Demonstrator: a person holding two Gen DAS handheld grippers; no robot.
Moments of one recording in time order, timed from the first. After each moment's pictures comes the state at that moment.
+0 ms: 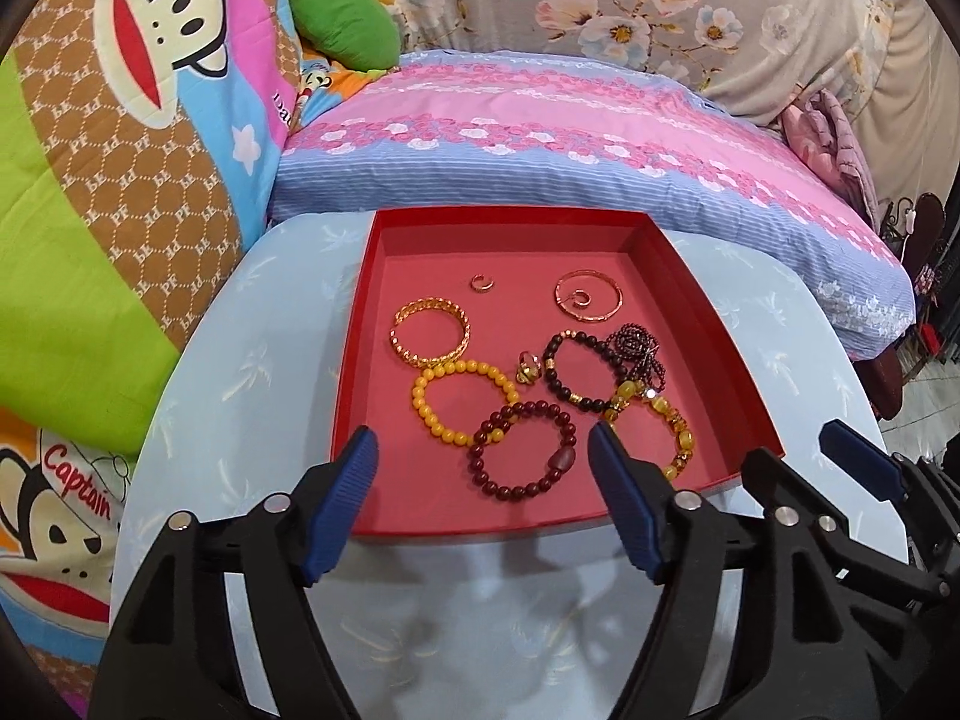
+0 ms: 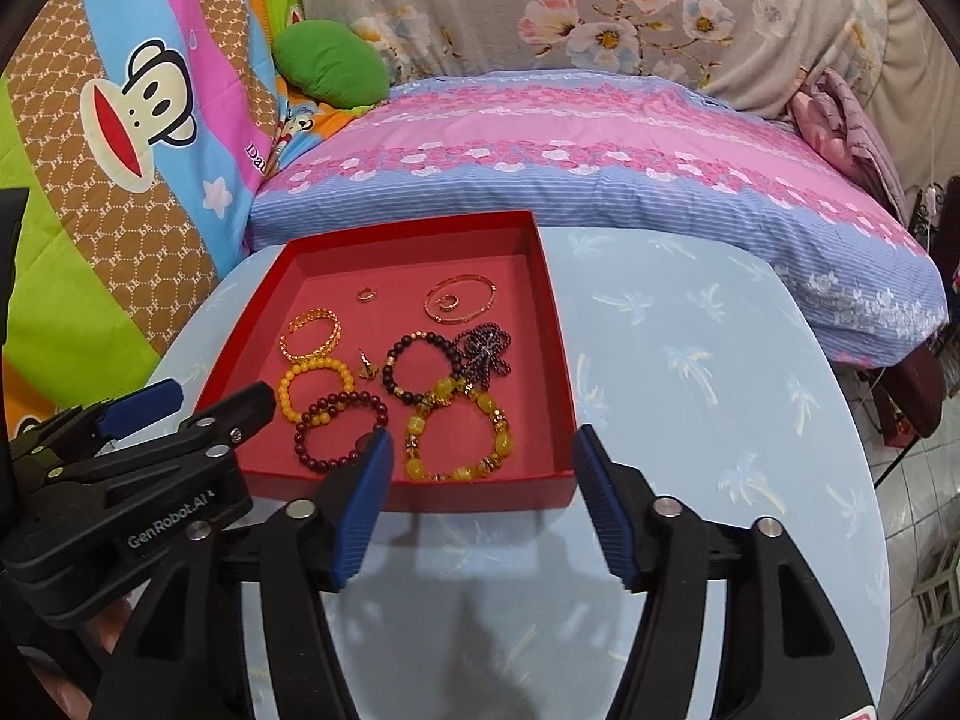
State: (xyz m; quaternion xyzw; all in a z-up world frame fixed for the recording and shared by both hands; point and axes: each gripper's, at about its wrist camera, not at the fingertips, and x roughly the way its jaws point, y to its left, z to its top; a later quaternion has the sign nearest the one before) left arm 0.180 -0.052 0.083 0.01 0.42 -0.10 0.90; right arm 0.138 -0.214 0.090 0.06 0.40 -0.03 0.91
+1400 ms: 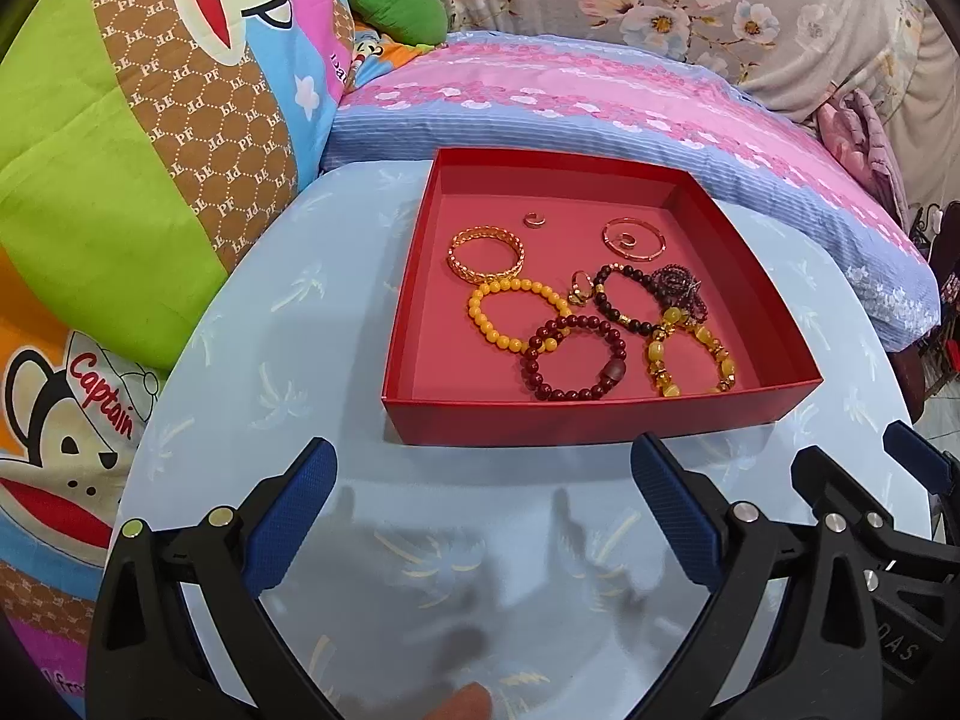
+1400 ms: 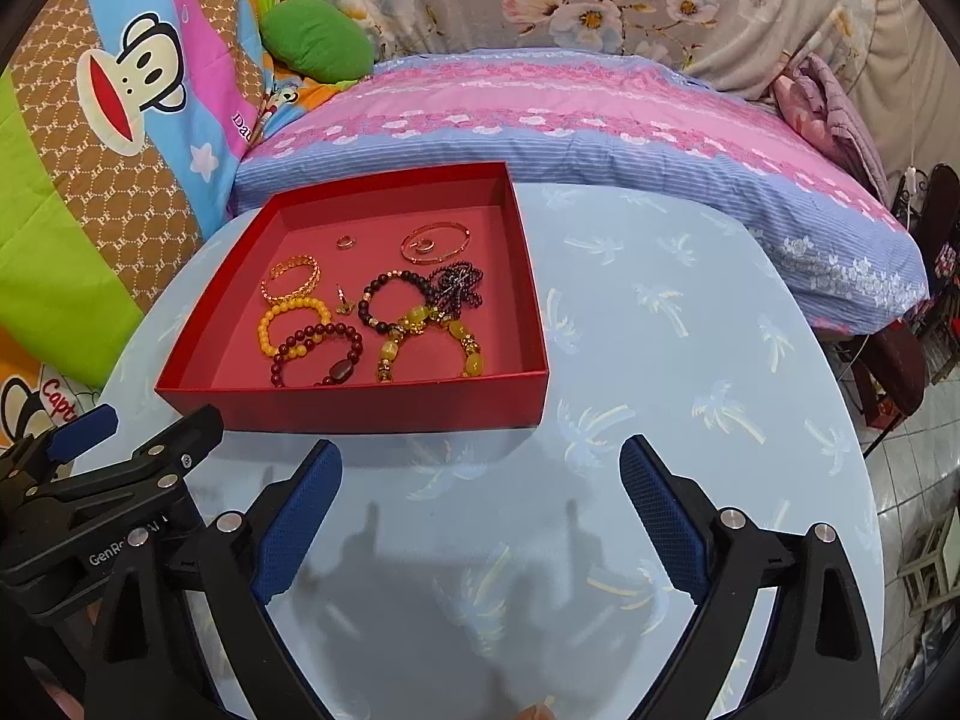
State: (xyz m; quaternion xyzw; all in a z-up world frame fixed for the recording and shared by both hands) left arm 0.142 -0.032 0.060 0.01 0.43 -0.05 0.90; right arm 0.109 -0.214 0.074 0.05 0.42 -0.05 0.90
